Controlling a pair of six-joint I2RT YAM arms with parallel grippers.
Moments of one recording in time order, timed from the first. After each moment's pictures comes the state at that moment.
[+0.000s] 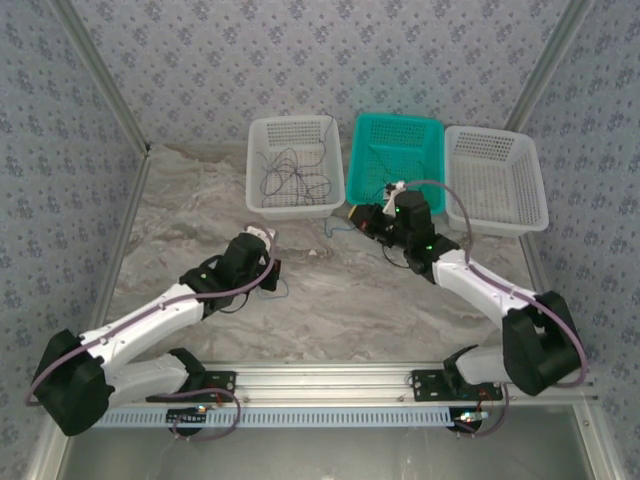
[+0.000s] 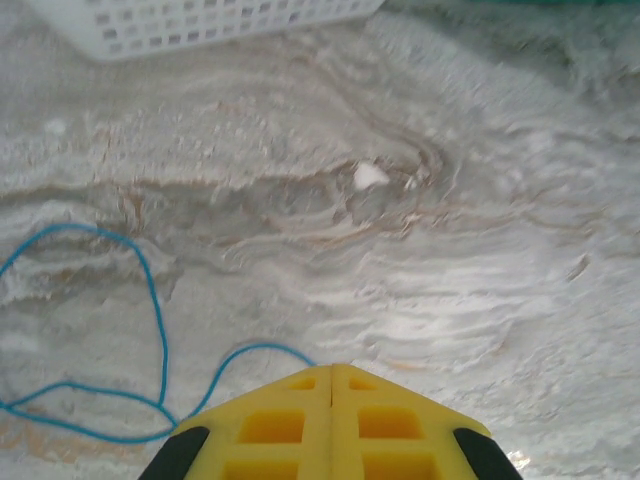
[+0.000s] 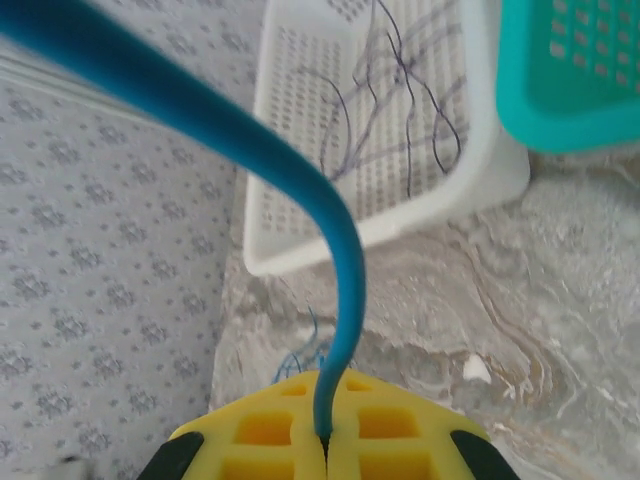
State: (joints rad) left arm -0.73 1.09 0.67 -0.36 -0.12 -0.41; right arm 0.48 1.31 0.81 0.14 -0.29 0.96
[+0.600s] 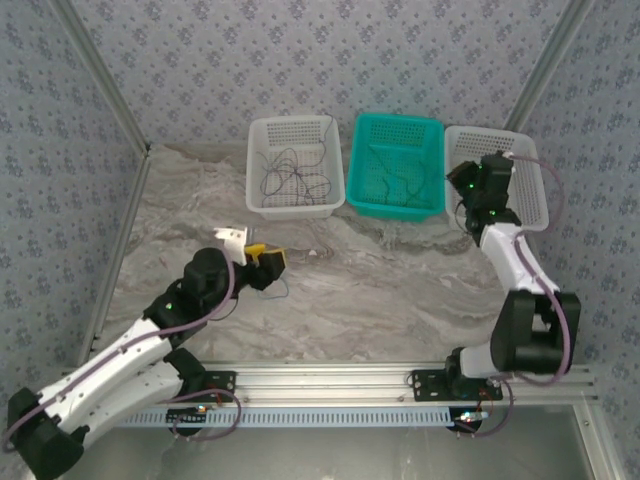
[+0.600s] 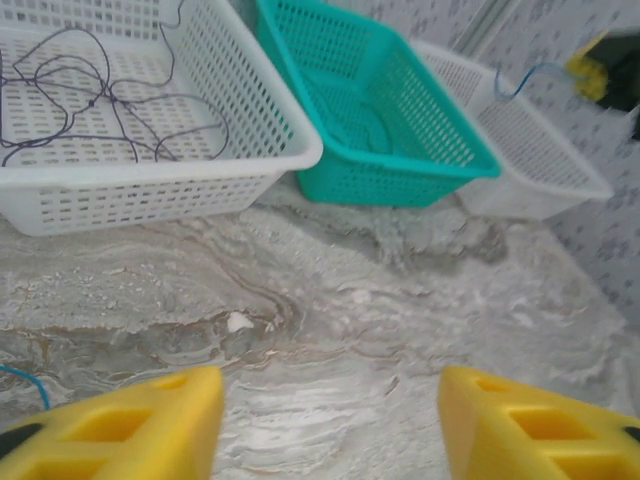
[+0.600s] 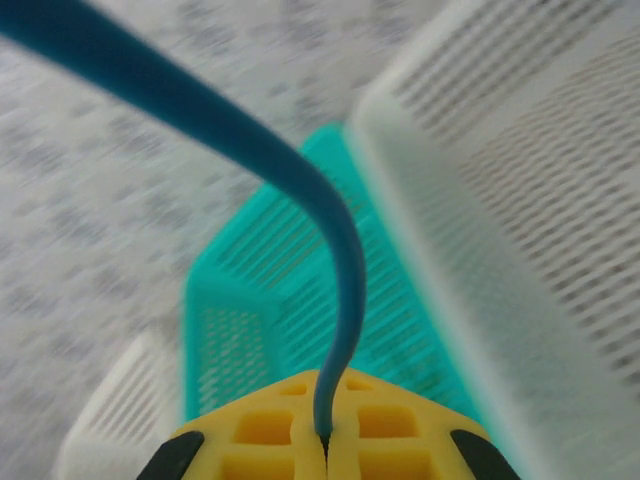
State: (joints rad) left arm -0.74 0.70 0.54 -0.13 -0.05 -0.51; right arm -0.11 1.44 1.02 0.02 -0.01 0.82
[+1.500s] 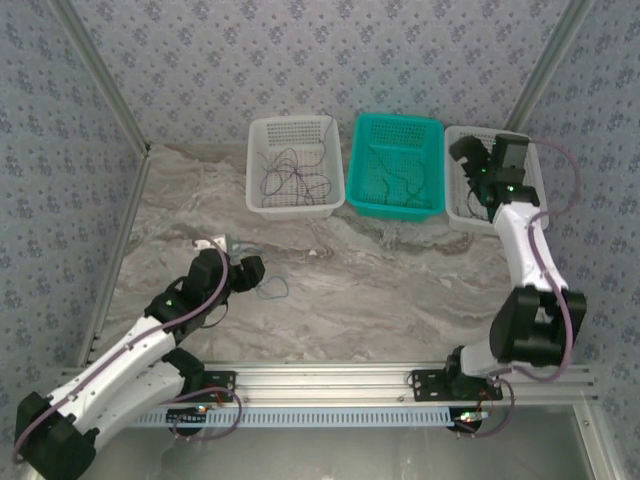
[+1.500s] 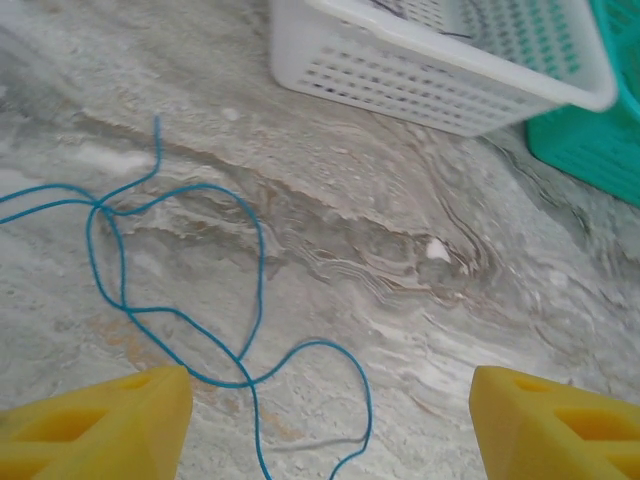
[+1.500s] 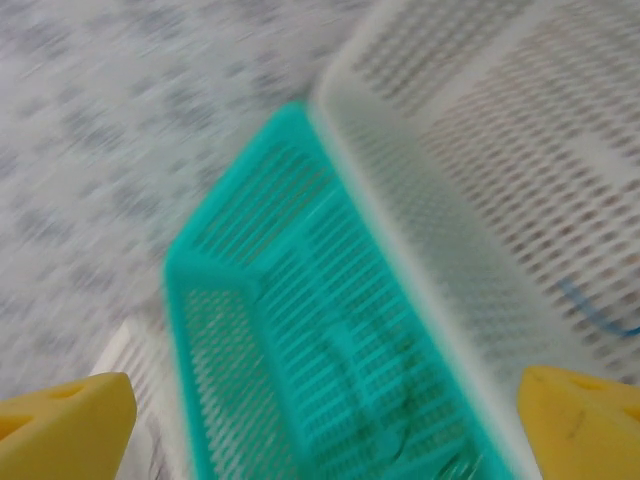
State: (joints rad) left arm -0.59 0.77 0.52 -0.39 -0.19 -0.72; right arm -0.09 1.41 1.26 -0.36 -0.09 0.81
